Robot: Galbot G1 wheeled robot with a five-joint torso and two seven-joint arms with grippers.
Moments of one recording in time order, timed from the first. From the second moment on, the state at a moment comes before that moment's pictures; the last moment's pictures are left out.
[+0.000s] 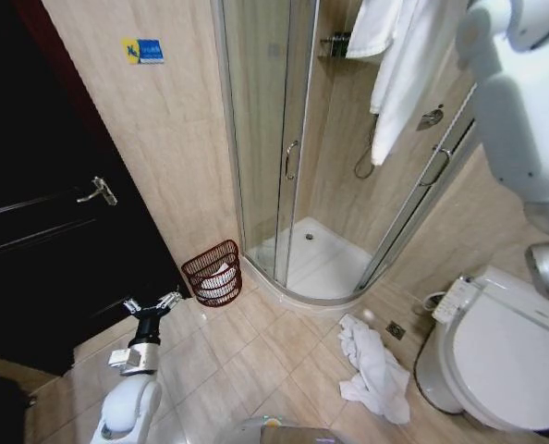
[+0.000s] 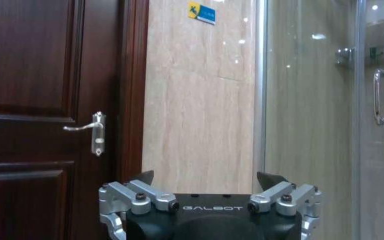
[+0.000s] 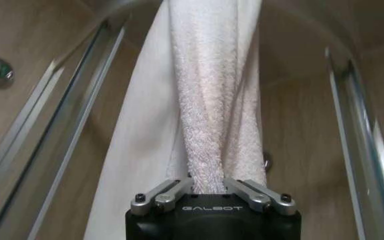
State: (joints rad) left arm 1.63 -1.40 -0.75 -2.02 -0.28 -0.29 -0.07; right arm 0.42 0.88 -0.17 1.44 0.79 -0.36 0.40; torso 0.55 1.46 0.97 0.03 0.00
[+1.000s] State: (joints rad) left arm 1.66 -1.47 -0.73 -2.03 -0.20 -0.31 -0.07; right arm -0.27 0.61 0.30 1.85 0.88 -0.35 0.34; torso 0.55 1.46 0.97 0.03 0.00
